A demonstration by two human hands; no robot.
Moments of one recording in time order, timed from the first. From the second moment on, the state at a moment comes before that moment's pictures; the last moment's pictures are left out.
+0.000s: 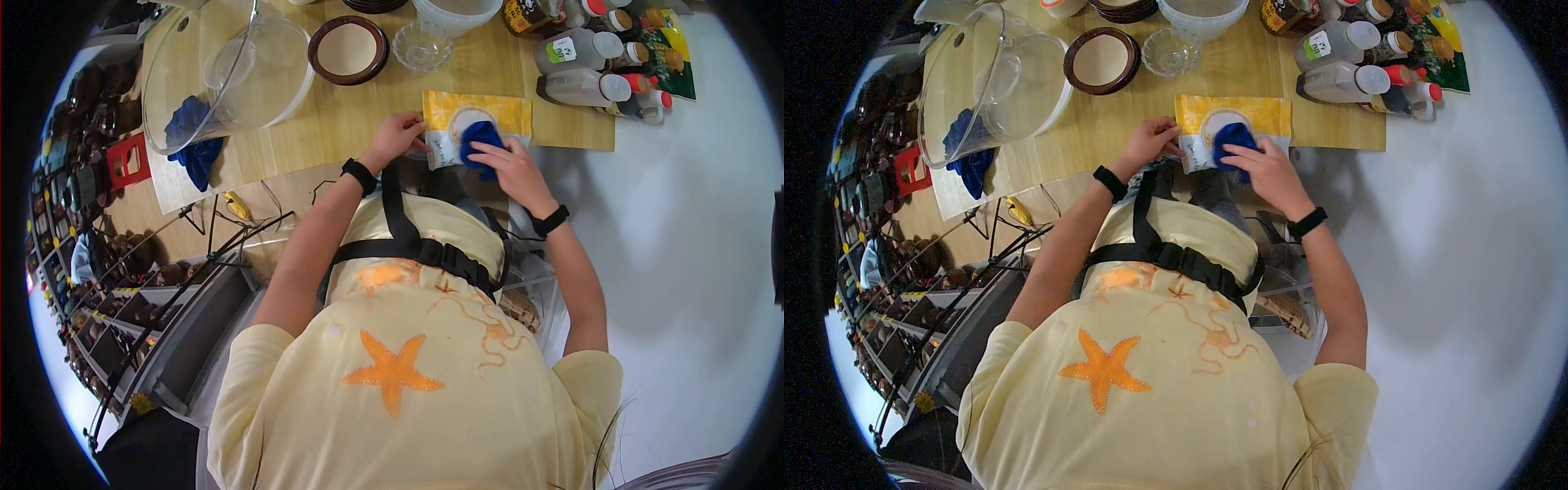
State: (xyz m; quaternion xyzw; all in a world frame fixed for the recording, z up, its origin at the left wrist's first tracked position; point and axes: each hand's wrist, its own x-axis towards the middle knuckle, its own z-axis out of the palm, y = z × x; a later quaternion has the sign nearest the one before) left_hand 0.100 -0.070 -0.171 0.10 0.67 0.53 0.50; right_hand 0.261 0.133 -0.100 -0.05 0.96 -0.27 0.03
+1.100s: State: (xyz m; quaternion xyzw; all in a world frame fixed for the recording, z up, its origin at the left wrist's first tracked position) left_hand 0.083 -0.048 -0.174 0.15 0.71 0.48 0.49; right_hand 0.227 0.072 -0.115 0.01 0.99 -0.17 -0.02
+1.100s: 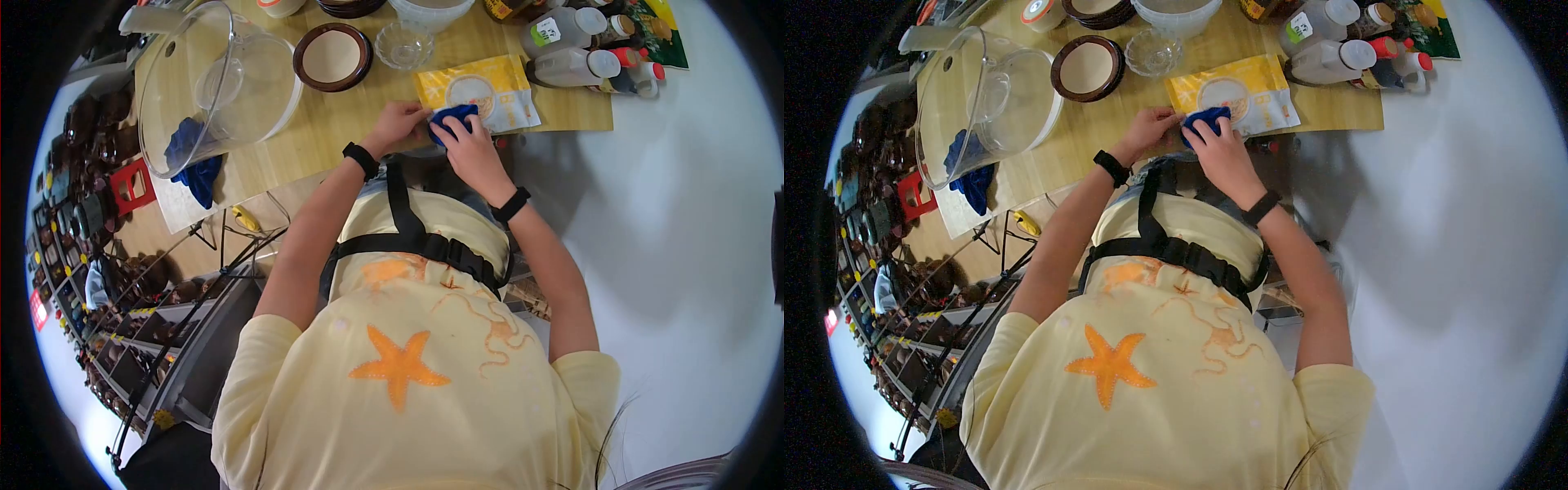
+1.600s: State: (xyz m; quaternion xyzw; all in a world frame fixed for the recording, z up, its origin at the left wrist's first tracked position) left_hand 0.084 -0.045 -0.153 0.11 0.66 0.53 0.52; right_hand 0.174 0.106 -0.087 0.05 0.96 -0.25 -0.12
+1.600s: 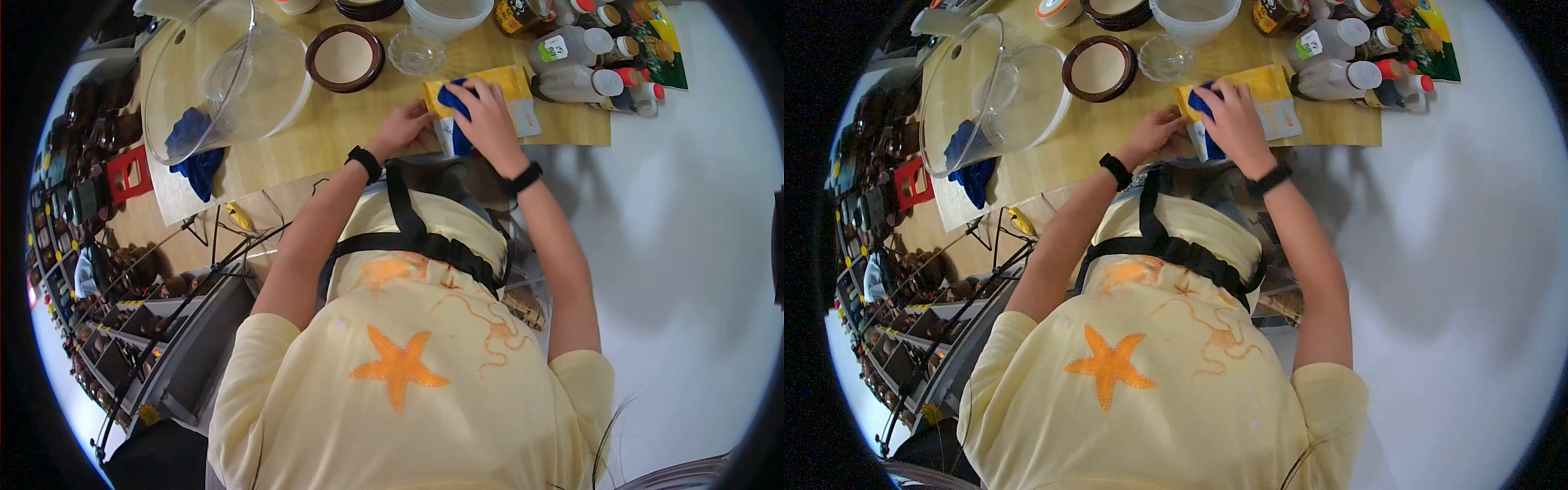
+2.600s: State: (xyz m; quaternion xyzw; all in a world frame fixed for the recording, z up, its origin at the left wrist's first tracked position) left_hand 0.082 -0.044 -0.171 0.04 0.63 0.57 0.52; right_hand 0.207 0.070 -0.114 0.02 0.99 -0.13 -0.01
